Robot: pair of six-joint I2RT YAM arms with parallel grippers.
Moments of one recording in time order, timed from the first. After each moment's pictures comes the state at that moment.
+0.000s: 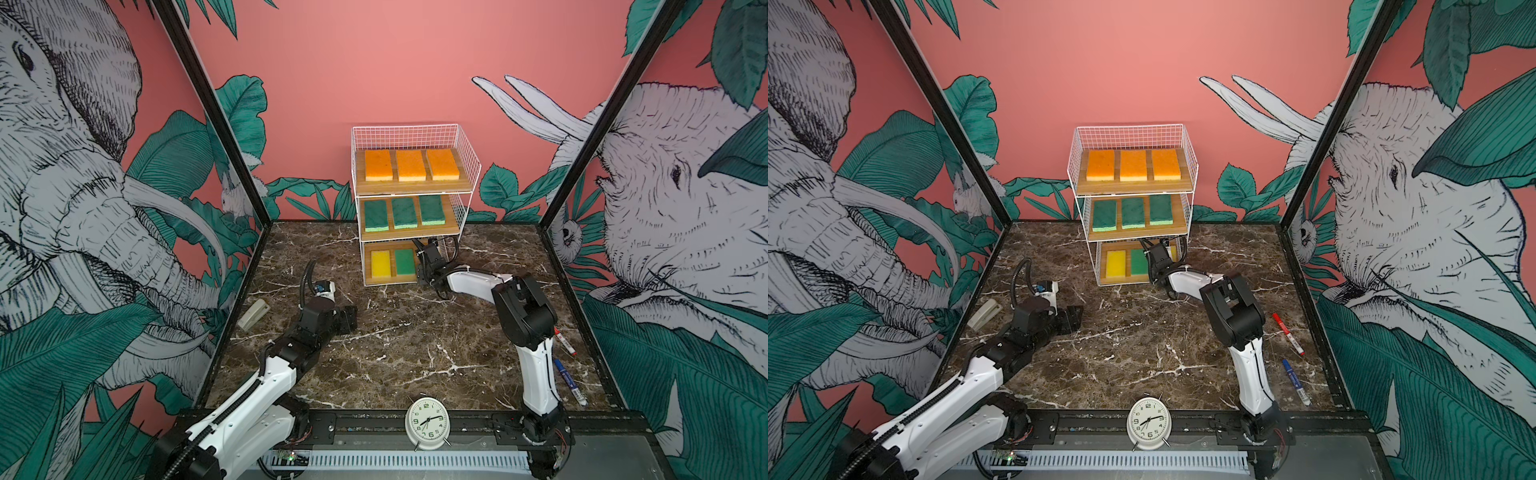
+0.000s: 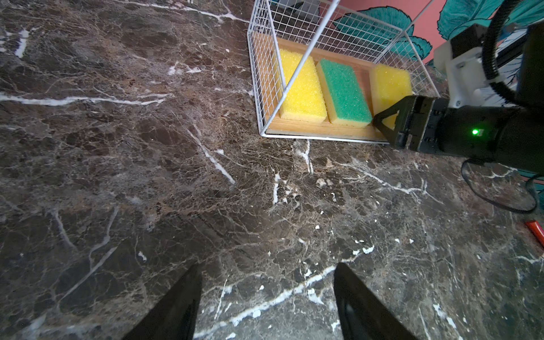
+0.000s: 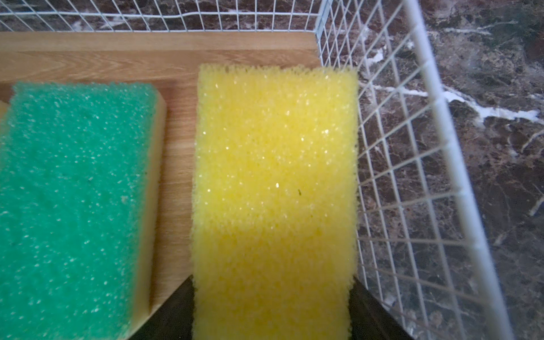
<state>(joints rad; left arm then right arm) -0.48 0.87 0.46 -0.19 -0.09 -0.50 0.58 2.13 1.46 -0.24 0.40 0.39</state>
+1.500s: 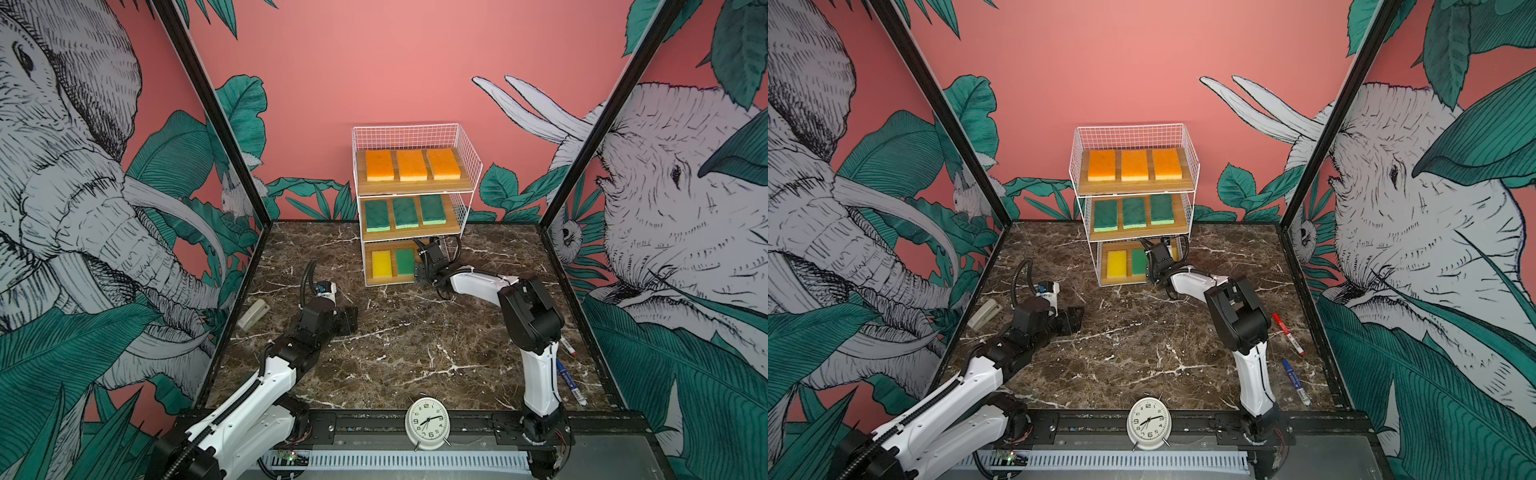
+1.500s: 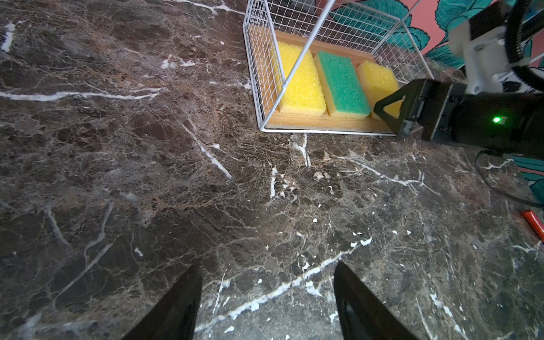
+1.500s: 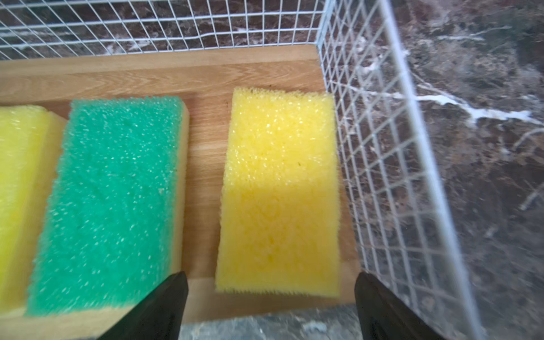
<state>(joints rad) -0.48 0.87 0.46 -0.21 -0.06 -0.49 0.58 2.04 1.40 -0.22 0.37 0.42</state>
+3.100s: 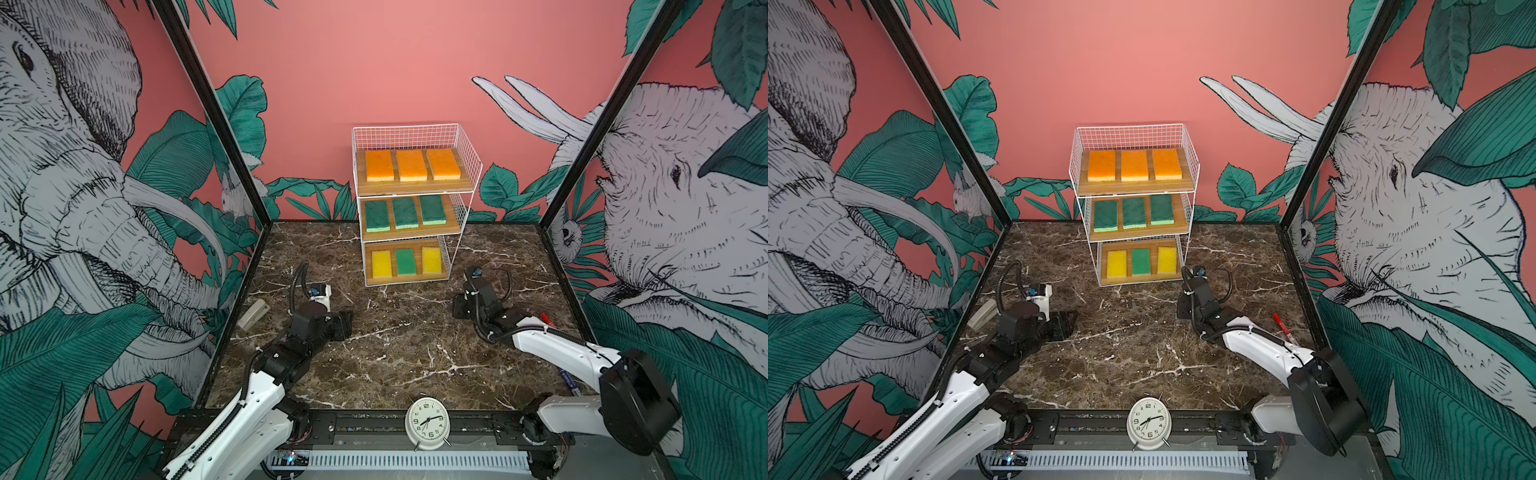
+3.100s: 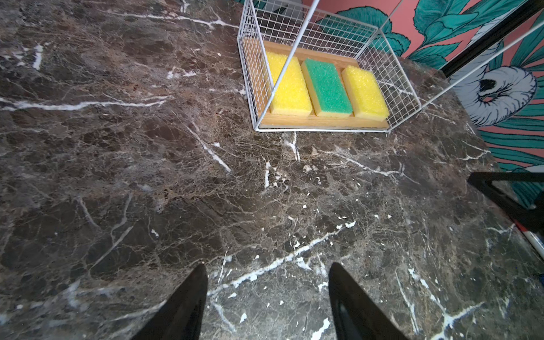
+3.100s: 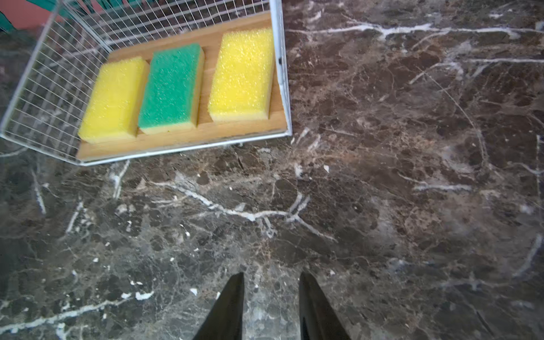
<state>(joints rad) -0.49 0.71 0.50 -0.39 -0.06 -0.47 0.59 1.32 0.71 -0.12 0.21 0.47</state>
